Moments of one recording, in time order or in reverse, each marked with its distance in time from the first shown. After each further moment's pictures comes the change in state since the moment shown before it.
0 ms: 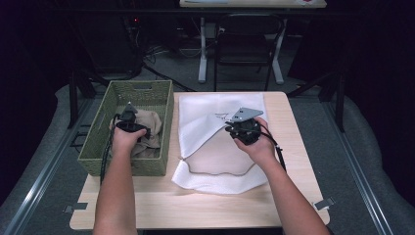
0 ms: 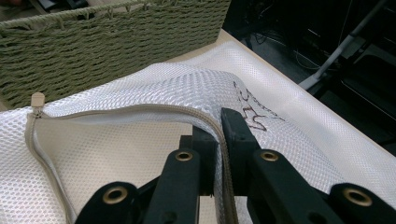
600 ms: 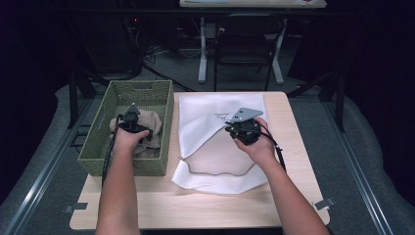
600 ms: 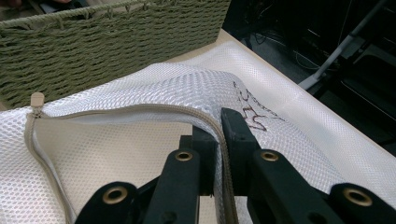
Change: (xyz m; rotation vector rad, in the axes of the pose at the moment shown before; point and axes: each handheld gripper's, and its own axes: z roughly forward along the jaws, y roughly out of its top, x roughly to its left) left arm -0.008 0.002 0.005 0.053 0.049 0.011; right arm 0.000 0.000 0.000 0.001 -0.002 0.000
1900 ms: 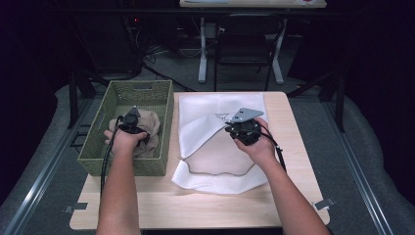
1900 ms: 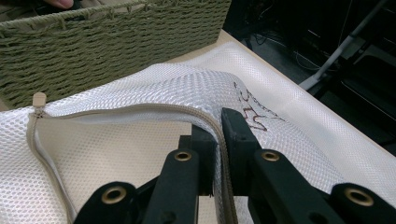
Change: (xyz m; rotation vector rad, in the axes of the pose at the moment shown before) left arm 0.002 -0.007 0.003 0.007 0.056 0.051; right arm 0.001 0.000 -0.001 -0.003 0.003 0.000
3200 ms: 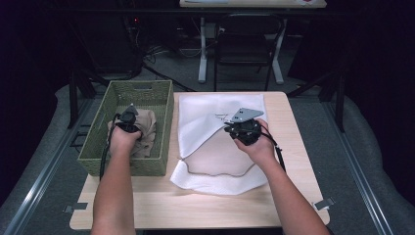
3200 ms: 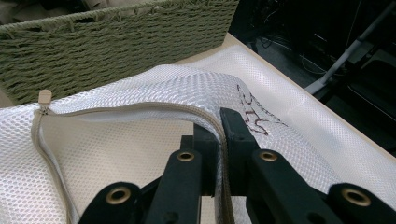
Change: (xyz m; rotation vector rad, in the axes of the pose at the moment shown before) left arm 0.006 -0.001 -0.016 -0.032 -0.016 0.031; right arm -0.001 0.000 0.001 -0.011 0.024 -0.011
